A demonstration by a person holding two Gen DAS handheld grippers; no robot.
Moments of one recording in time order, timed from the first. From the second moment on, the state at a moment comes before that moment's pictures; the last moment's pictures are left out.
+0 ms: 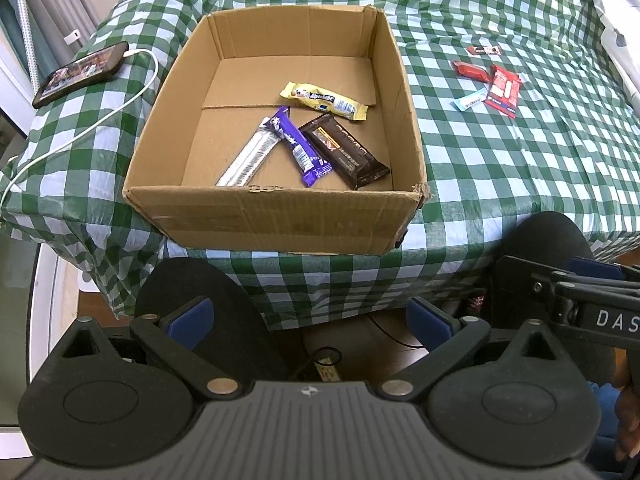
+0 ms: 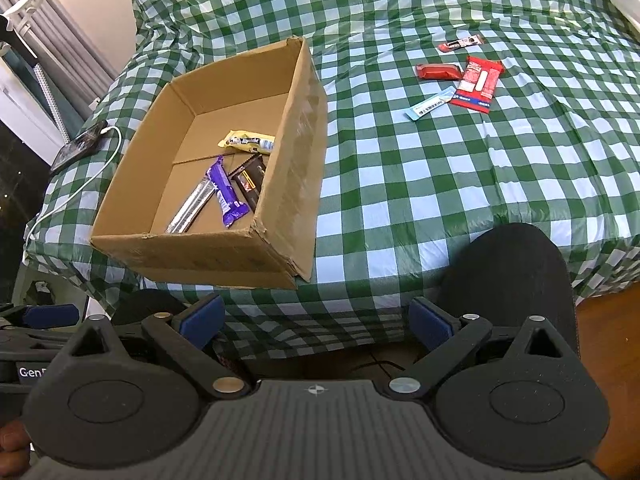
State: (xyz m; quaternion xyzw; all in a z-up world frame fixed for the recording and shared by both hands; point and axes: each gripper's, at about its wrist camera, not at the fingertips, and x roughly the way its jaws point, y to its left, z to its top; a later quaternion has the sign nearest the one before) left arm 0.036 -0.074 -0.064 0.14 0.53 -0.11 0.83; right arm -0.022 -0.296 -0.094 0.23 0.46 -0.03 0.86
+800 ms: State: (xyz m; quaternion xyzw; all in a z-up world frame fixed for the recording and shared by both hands) left arm 0.055 -0.074 -0.081 0.13 0.55 -0.11 0.81; right arm -0.006 -0.291 -0.102 0.21 0.48 -0.02 0.85
